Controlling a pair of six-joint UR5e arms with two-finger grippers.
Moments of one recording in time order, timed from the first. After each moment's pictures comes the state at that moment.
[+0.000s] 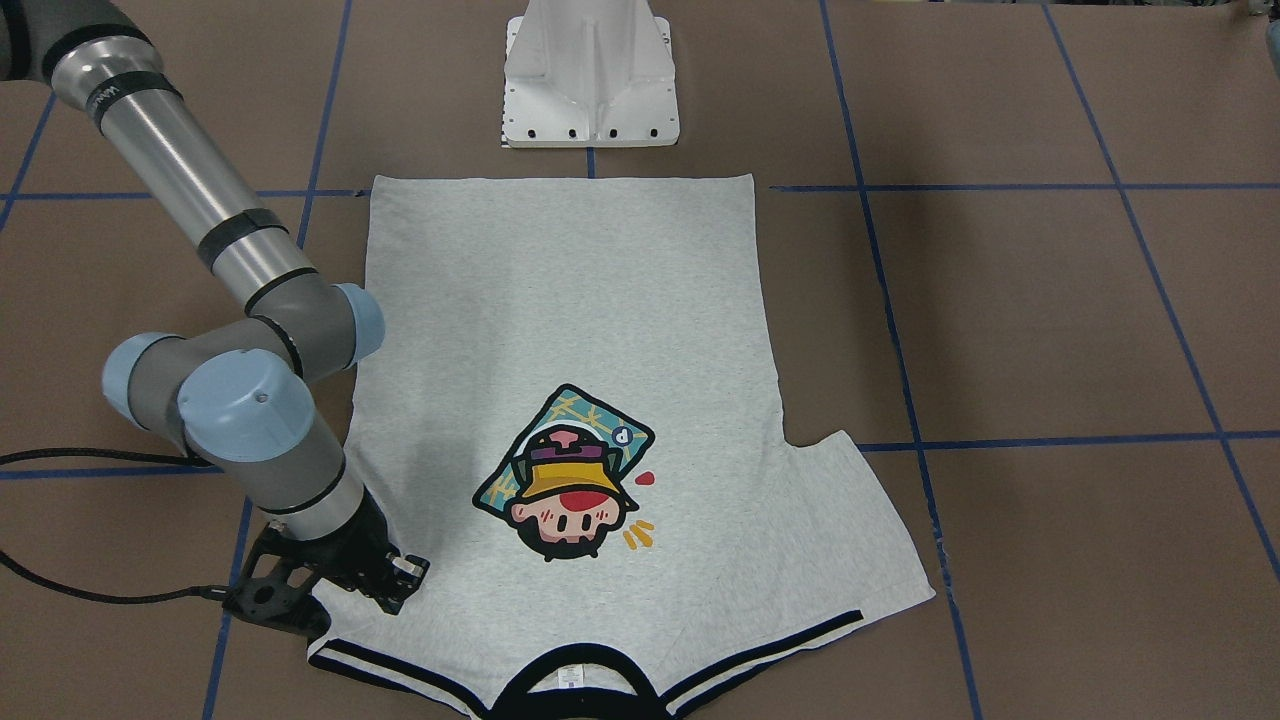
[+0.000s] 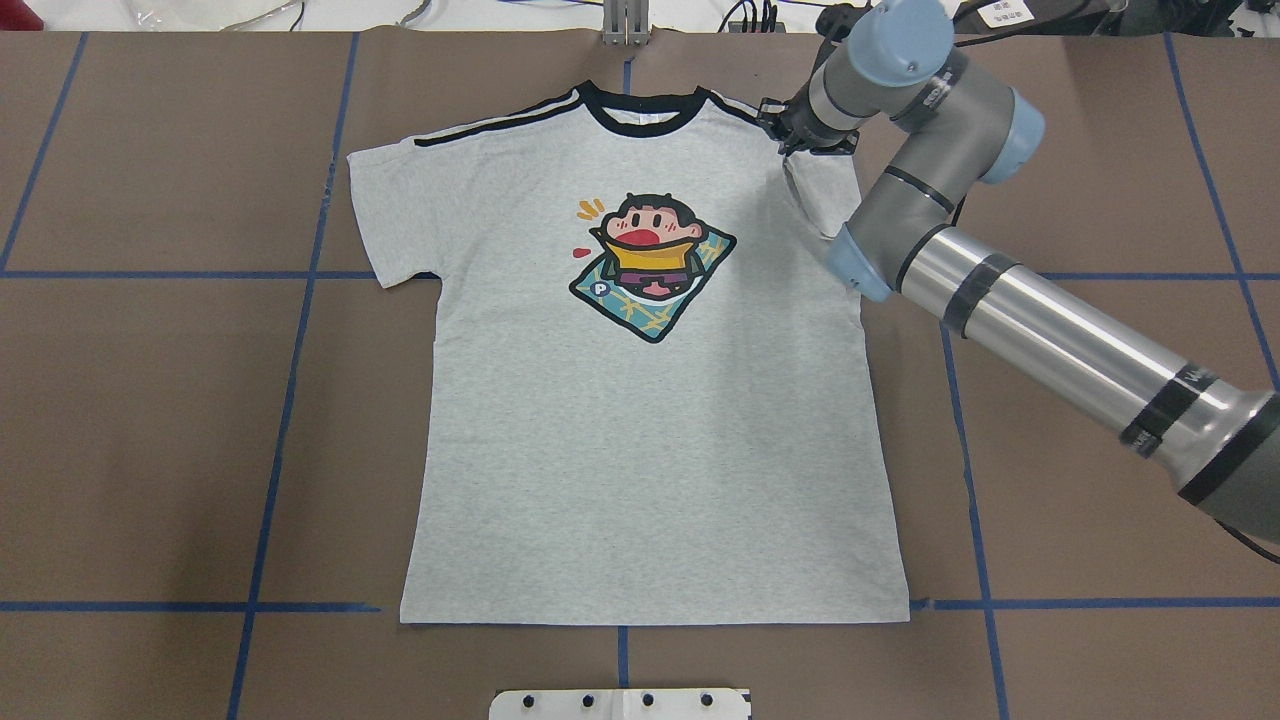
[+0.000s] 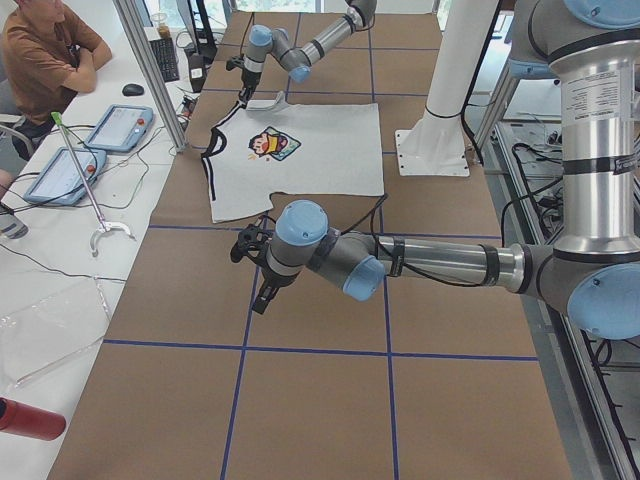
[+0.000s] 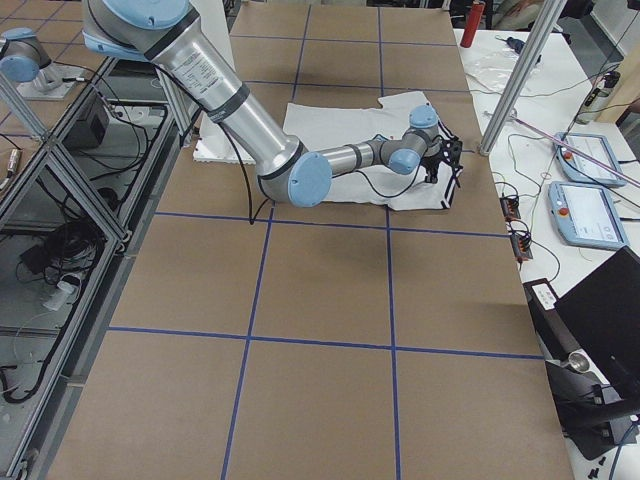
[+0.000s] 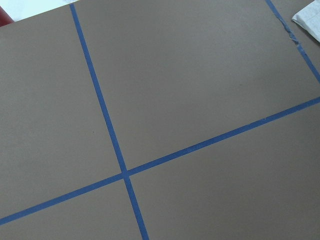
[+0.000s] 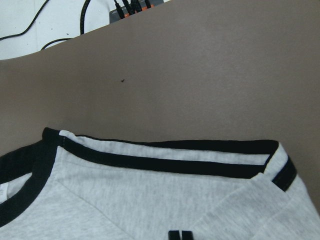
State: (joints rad) left arm -1.50 -1.44 -1.76 -2.07 -2.35 -0.07; right arm 0.85 -0.69 0.88 -0.87 1.87 1.32
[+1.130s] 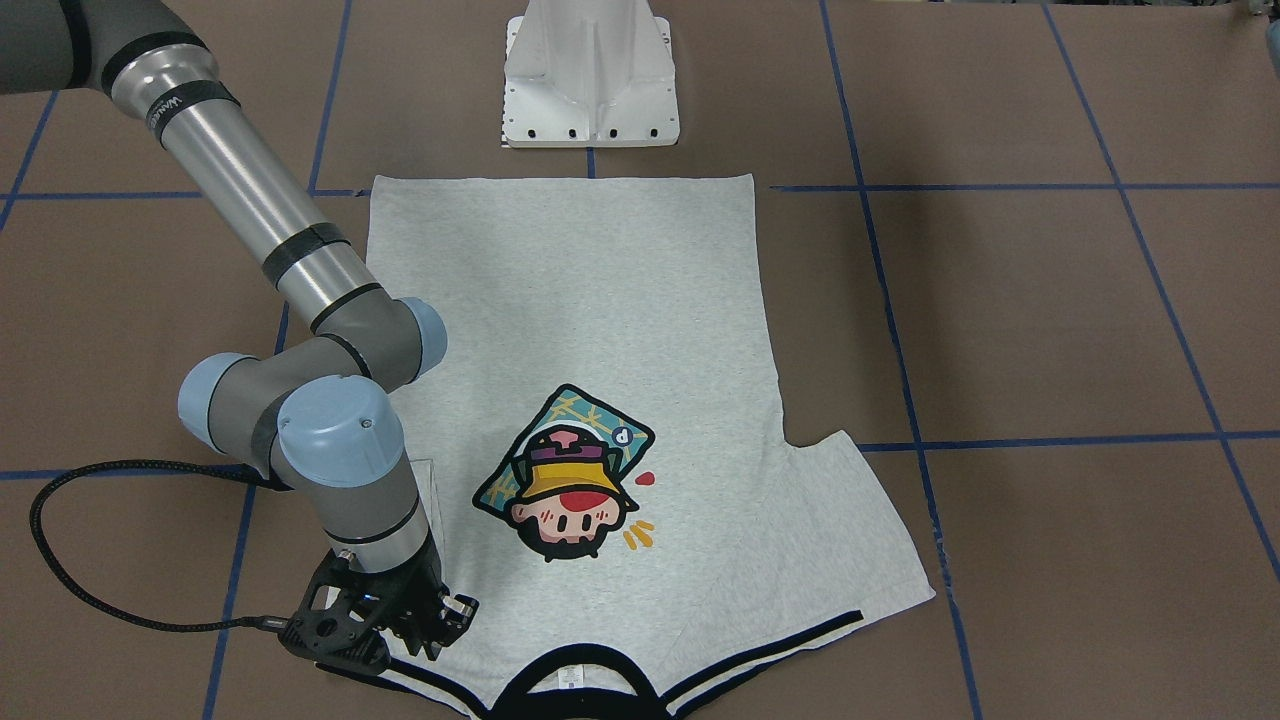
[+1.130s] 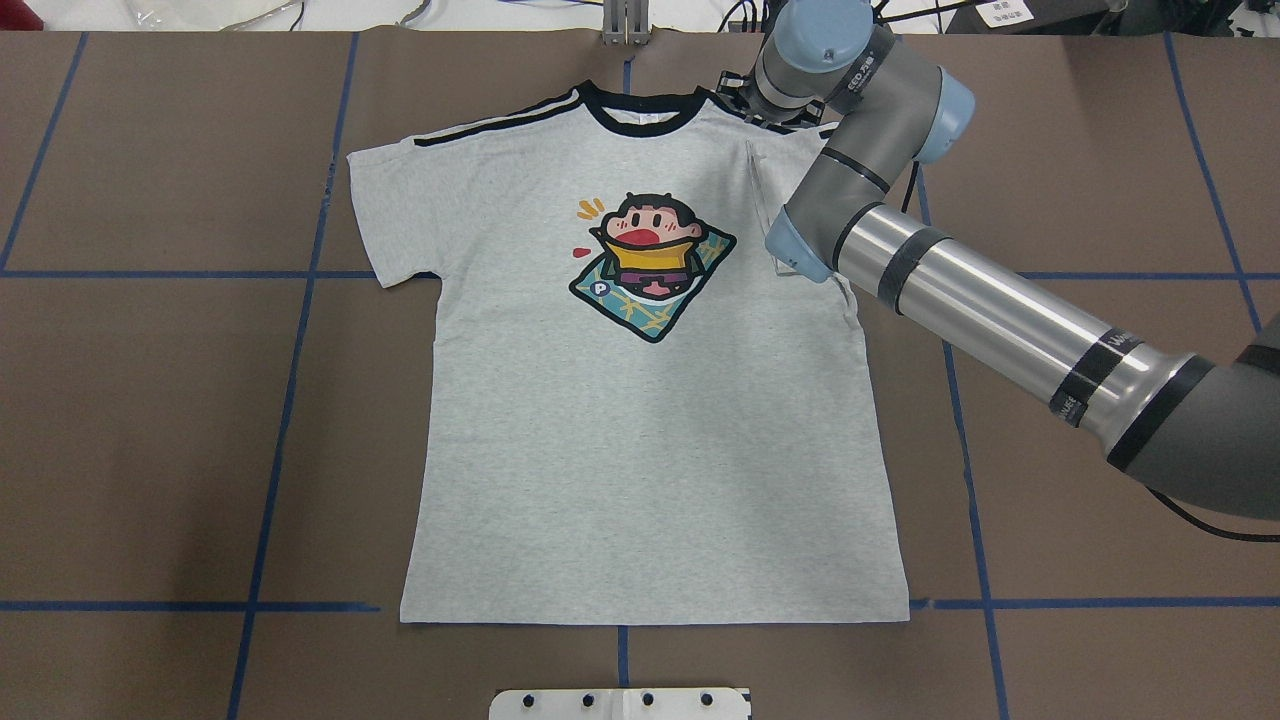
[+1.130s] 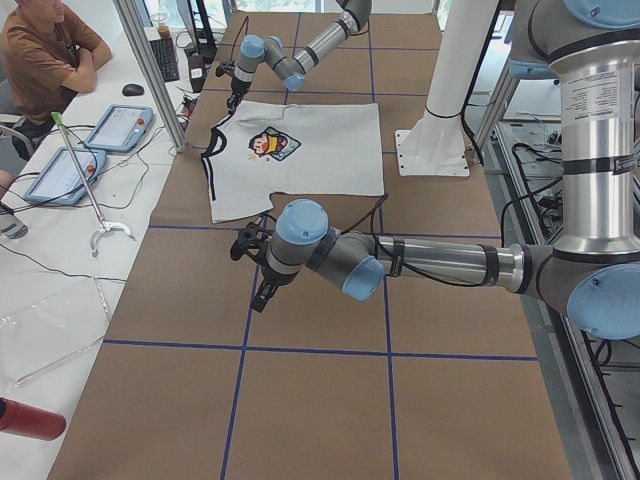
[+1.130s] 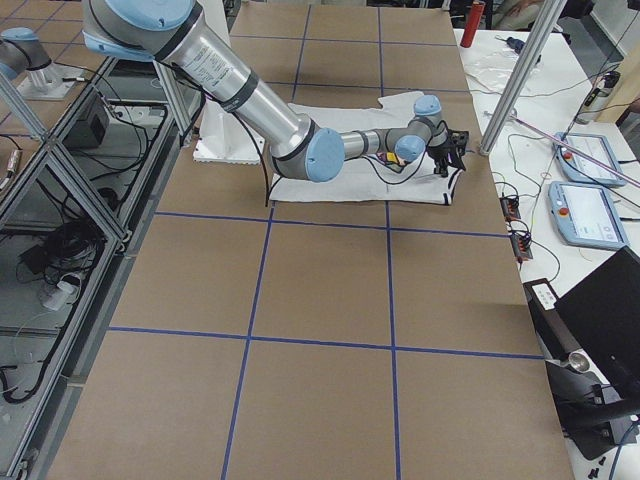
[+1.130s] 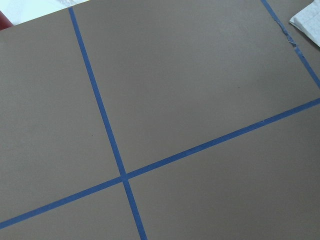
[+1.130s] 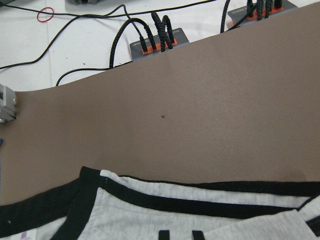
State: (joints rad) left arm -1.50 -1.44 -1.76 -2.09 -2.35 -0.08; right arm 0.84 -0.56 0.75 -0.87 1.76 1.31
